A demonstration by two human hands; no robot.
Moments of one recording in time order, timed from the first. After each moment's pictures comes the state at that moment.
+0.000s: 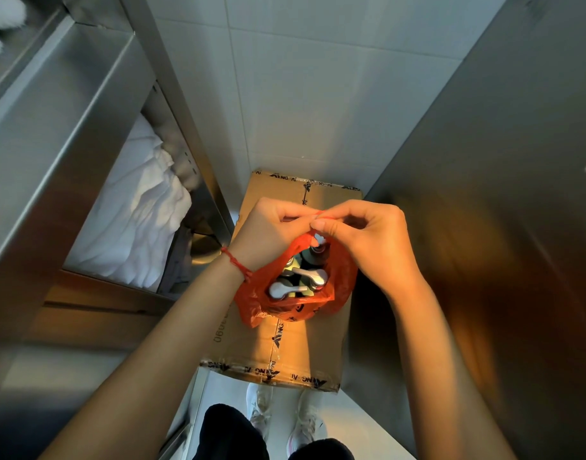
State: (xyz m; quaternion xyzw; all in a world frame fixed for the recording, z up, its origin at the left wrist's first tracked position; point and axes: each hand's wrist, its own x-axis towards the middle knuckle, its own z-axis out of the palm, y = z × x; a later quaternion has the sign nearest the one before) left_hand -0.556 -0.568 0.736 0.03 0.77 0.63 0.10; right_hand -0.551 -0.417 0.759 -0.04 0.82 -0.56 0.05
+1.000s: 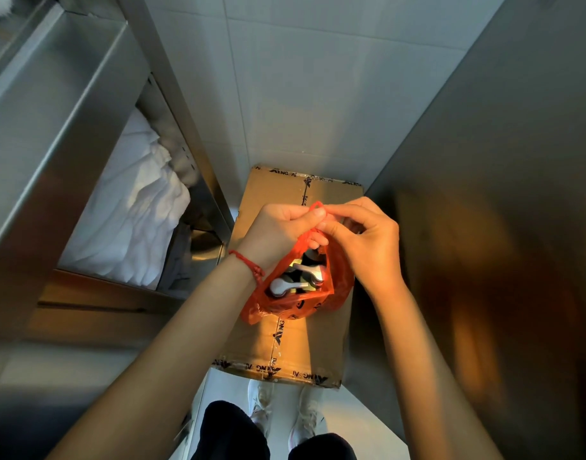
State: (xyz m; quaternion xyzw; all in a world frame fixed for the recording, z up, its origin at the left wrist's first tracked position) left_hand -0.552 -0.554 0.736 -0.09 0.67 0.71 0.18; right_hand -0.552 -0.419 0.716 -0.04 0.81 -0.58 -0.04
